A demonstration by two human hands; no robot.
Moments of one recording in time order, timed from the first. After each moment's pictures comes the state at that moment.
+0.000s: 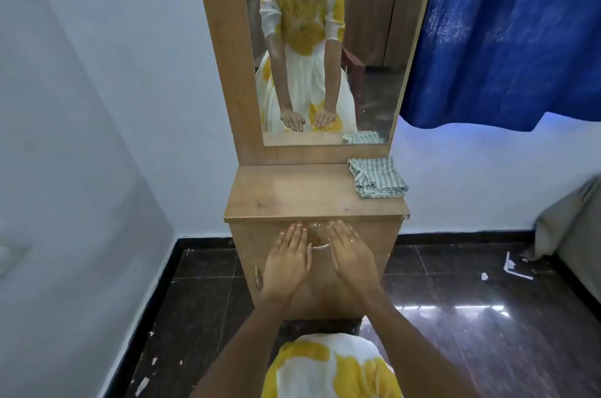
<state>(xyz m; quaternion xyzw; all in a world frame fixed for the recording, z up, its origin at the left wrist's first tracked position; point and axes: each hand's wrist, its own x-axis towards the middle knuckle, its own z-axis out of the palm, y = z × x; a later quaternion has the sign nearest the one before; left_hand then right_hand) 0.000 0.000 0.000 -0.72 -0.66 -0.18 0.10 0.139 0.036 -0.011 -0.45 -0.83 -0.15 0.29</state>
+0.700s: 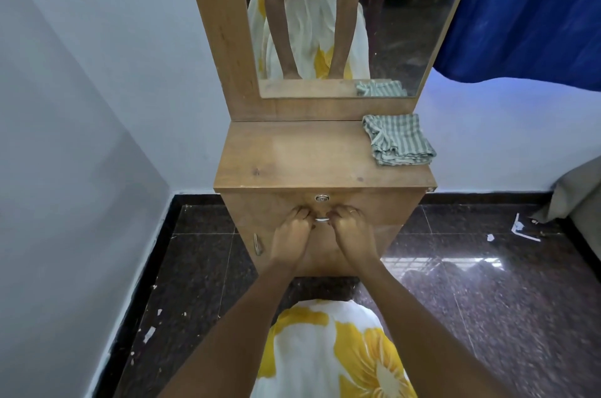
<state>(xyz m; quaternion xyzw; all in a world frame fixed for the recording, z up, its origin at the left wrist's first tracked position) -0.009 0.044 -0.054 -0.71 -0.68 -0.14 -0.09 0.121 0.071 -0.045 -0.50 -0.85 -0.02 0.14</state>
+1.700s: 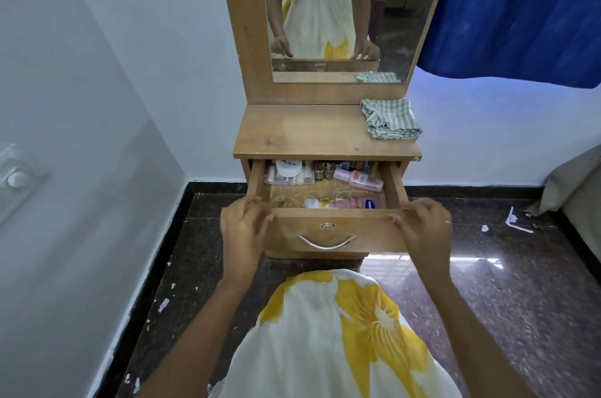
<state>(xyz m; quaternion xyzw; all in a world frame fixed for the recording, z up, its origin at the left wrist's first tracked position) -0.051 -0.095 -0.008 -0.58 -0.72 -0.38 0.02 0.233 -0.031 -0.005 -0.65 -0.67 0.08 0.34</state>
